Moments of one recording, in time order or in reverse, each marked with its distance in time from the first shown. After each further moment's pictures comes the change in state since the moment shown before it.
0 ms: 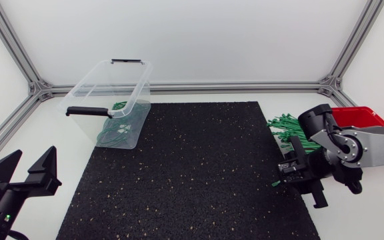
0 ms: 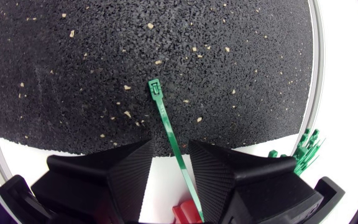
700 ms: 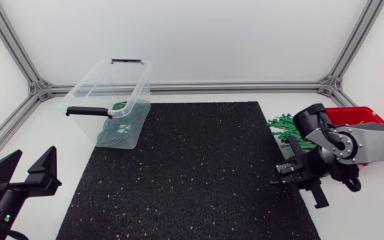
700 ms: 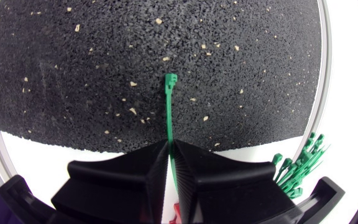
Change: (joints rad) left arm 0.000 0.000 0.000 0.001 0.000 0.000; right arm 0.024 0.027 0.027 -0.047 0.044 0.001
